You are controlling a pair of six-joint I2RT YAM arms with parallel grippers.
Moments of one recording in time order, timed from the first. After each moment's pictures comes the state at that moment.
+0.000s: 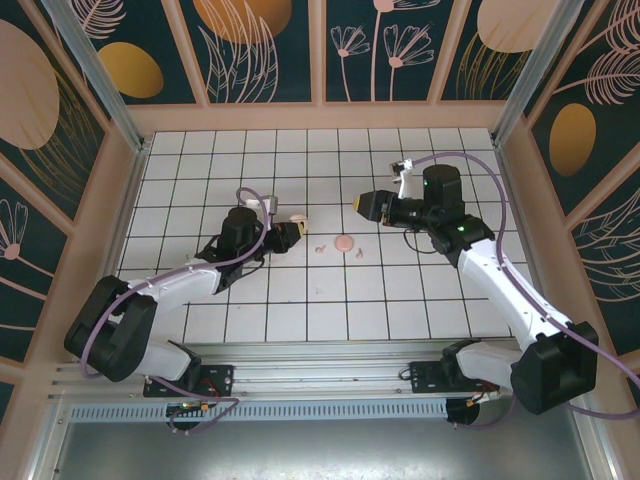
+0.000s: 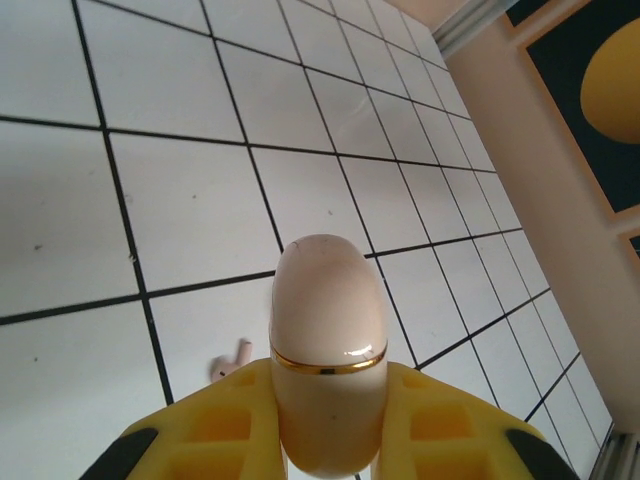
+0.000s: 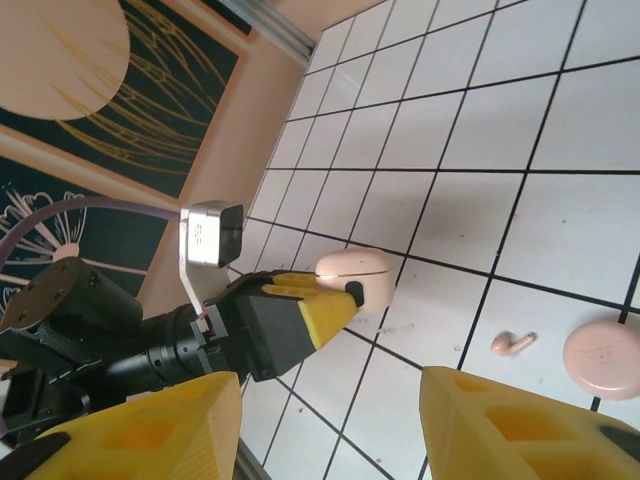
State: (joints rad) left arm -0.53 1.42 0.63 0.34 0.31 -0.69; right arm 0.38 1.18 0.97 -0.25 -0.62 0.60
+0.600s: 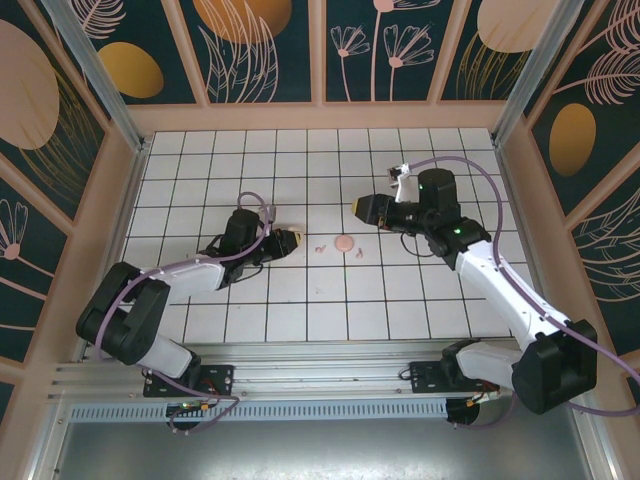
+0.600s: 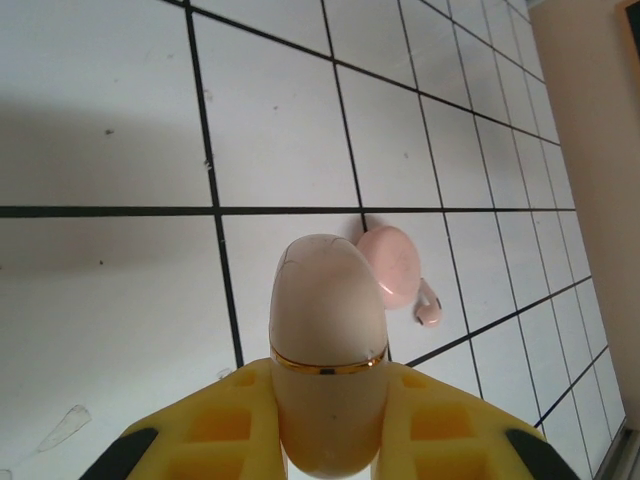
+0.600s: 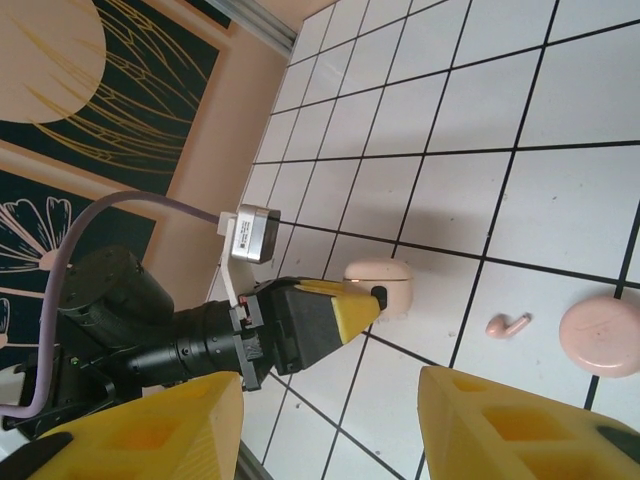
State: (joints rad) left arm -0.49 1.52 0.63 0.28 0.35 -0.75; right arm 0.41 1.18 0.94 -0.24 -0.58 0.63
